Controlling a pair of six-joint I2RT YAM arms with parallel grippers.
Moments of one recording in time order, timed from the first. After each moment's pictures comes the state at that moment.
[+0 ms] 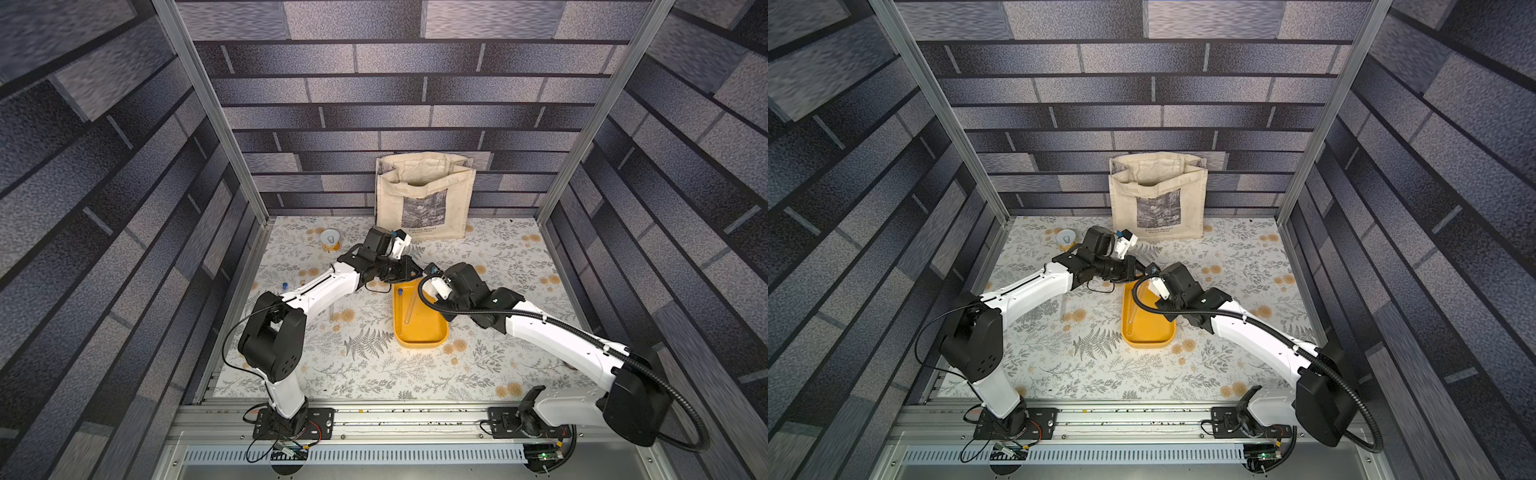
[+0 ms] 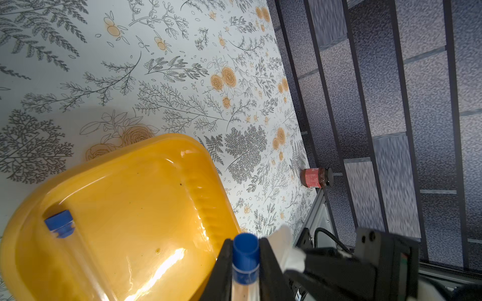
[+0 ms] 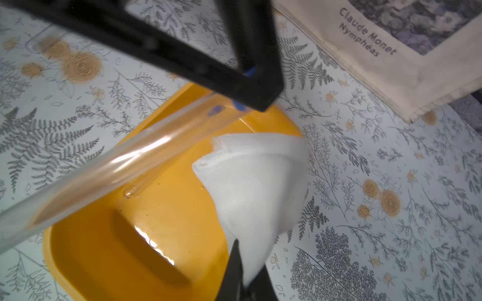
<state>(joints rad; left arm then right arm) -0.56 1.74 1.31 -0.25 0.65 -0.59 0.70 1.31 0.96 -0.50 0.13 -0.11</state>
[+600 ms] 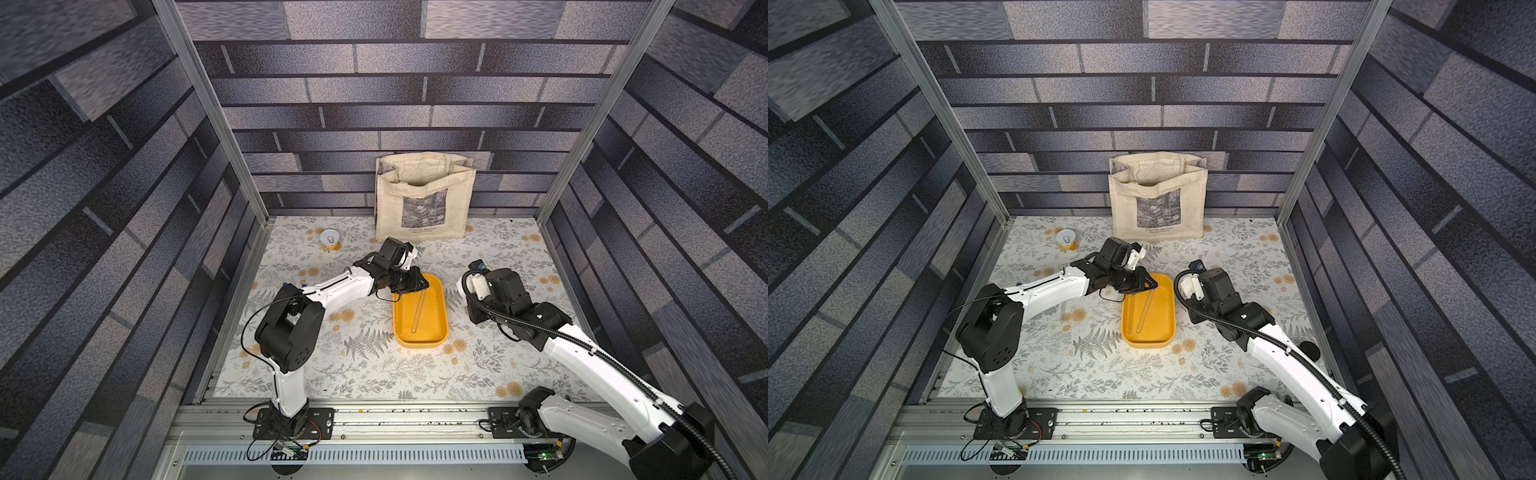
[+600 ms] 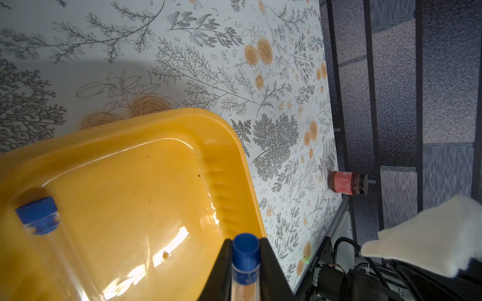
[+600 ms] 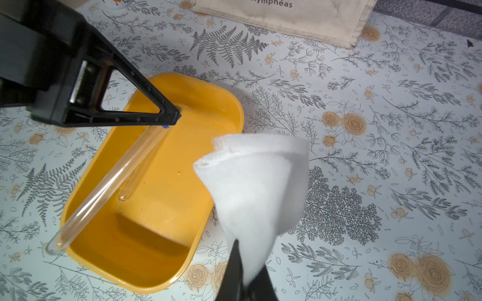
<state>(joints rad) -0.63 1.85 1.32 -0.25 0.52 -0.64 0.56 1.00 0.83 -0.62 0.07 0.12</state>
